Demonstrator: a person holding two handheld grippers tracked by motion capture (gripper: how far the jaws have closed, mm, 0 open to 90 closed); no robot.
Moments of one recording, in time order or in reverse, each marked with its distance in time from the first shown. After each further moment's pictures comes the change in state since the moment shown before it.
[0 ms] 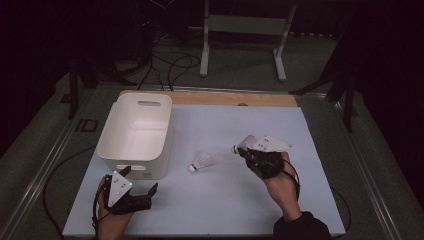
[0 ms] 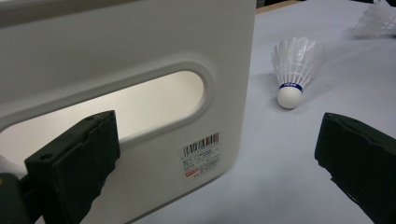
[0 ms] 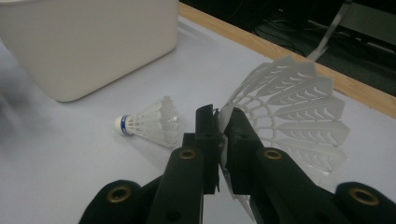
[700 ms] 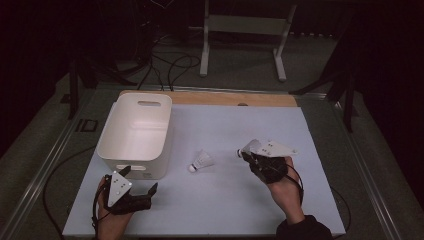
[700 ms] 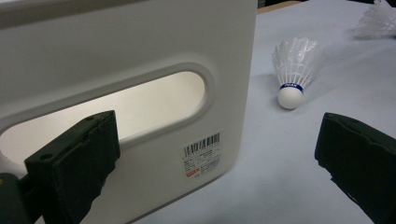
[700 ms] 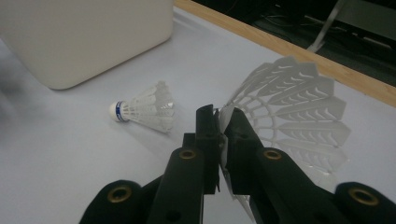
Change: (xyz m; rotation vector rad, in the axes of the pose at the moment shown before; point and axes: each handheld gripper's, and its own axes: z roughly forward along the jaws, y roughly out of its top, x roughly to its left) left arm 0.000 0.000 0.000 -0.001 0.001 -0.003; right arm -0.003 -0.015 -0.005 0.012 -0.017 0.002
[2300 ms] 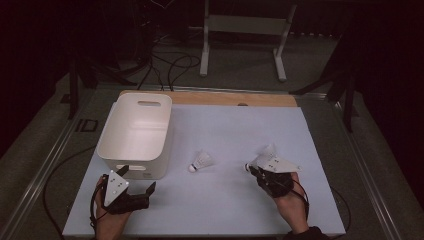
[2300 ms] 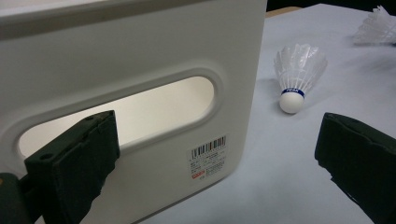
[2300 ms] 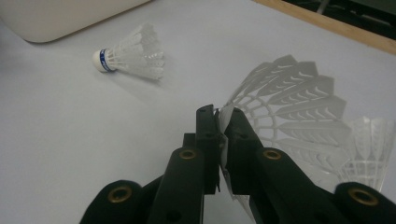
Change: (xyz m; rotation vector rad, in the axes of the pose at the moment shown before) left arm 0.004 0.001 -0.002 -0.010 -0.001 -0.014; right arm -0.002 -0.054 -0.003 0.050 -0.019 0.024
